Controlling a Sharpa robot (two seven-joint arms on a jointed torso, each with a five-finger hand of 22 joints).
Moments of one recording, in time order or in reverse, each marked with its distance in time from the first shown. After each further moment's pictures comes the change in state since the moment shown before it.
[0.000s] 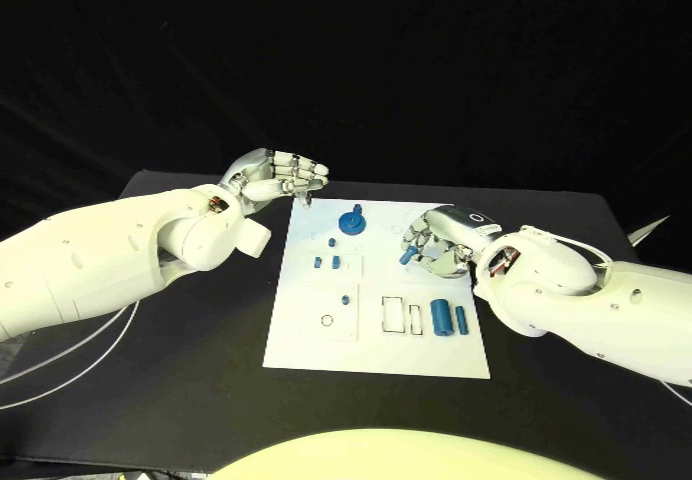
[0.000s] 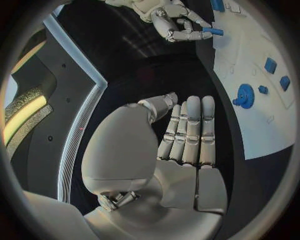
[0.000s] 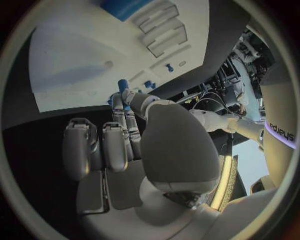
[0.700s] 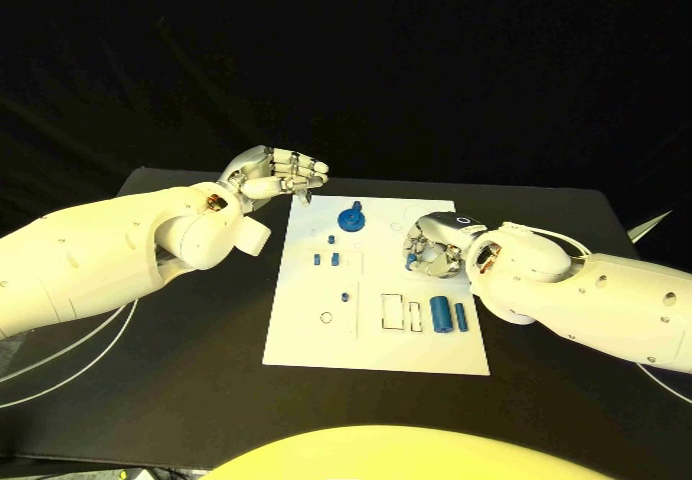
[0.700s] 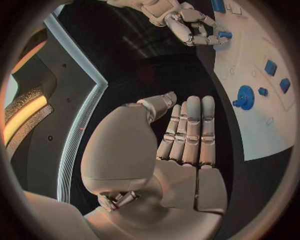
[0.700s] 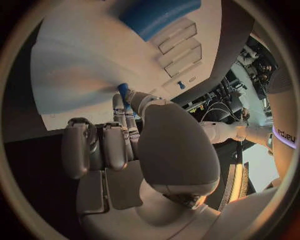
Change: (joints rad) left arm 0.000 -0.004 0.000 0.012 0.000 0.000 0.000; left_hand -0.009 -0.009 0.000 0.006 -0.007 0.000 0.000 0.000 0.001 0.004 0.004 -0.004 0.001 0.000 0.000 0.000 0.003 0.000 0.000 0.000 0.000 0.001; right arm -0.015 0.080 -0.010 -0.145 0.017 0.118 0.001; right_hand 0.057 -0.017 -0.066 0.070 0.001 0.001 0.004 -0.012 0.000 -0.010 -0.007 0.021 -0.026 0.000 0.007 -0.004 -0.007 0.000 -0.003 0.003 -0.017 0.000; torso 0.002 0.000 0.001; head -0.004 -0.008
